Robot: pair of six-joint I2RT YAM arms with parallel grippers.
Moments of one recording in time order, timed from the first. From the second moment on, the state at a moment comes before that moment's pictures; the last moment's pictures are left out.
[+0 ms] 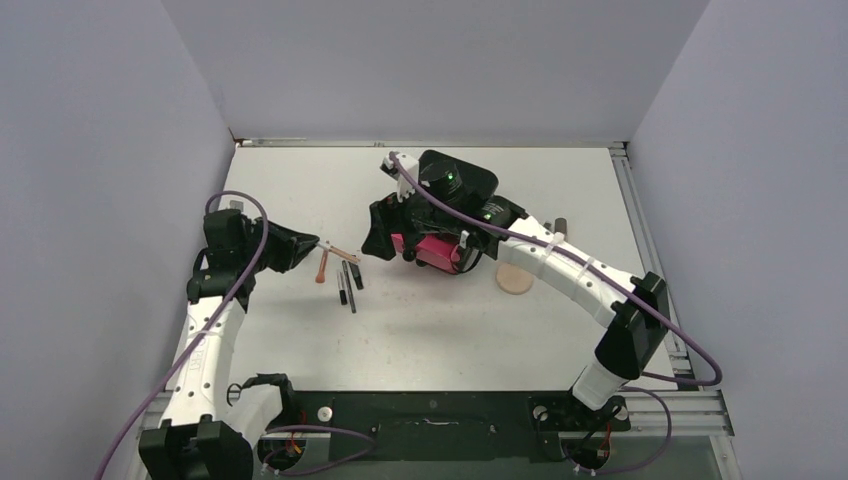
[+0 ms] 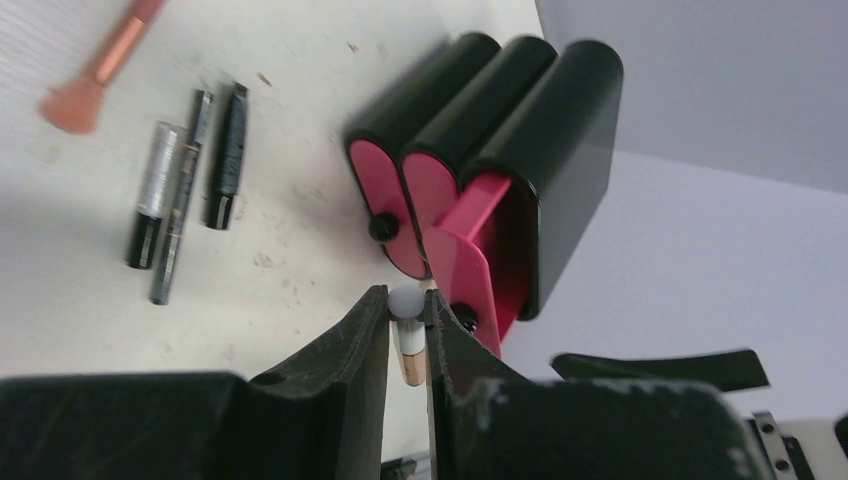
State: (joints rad) left arm 0.10 0.97 0.84 -0.50 0.41 -1.08; right arm 0.85 1.64 1.56 -0.42 -0.37 0.27
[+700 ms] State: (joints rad) left arm 0.03 0.96 0.84 -0.40 0.46 -1.20; right arm 0.89 1.71 1.58 -0.45 -0.36 0.25
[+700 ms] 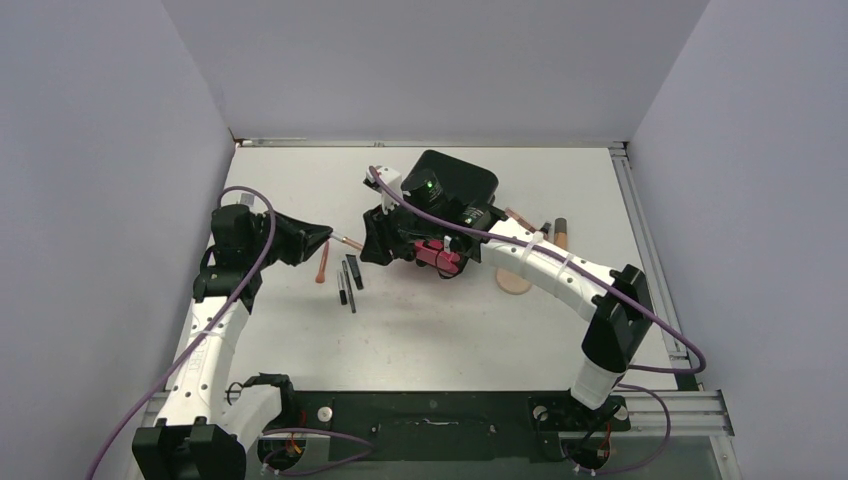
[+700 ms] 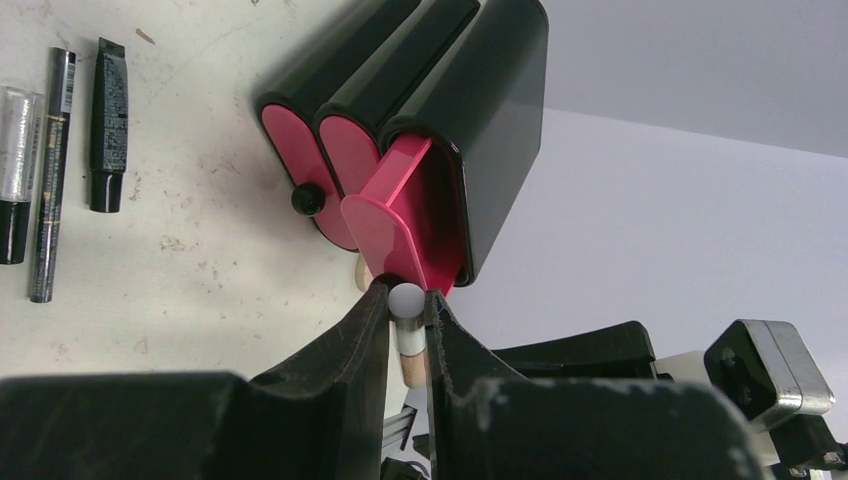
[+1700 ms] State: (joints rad) left arm 0.02 0.96 0.84 -0.38 0.49 -1.22; right arm 0.89 1.73 1.58 -0.40 -0.34 0.27
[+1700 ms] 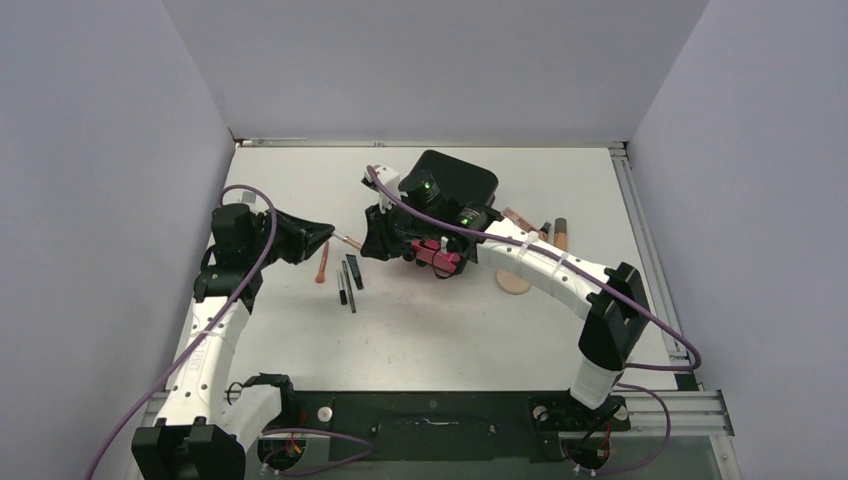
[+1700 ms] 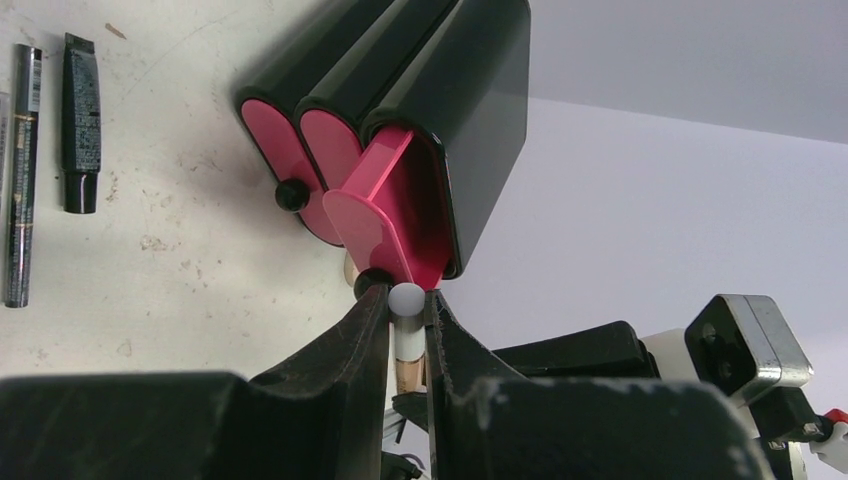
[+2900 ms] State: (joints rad) left arm 0.02 0.91 0.82 -0.42 0.51 -0.90; right arm 0.68 1.65 1.62 -0.76 -0.16 -0.18
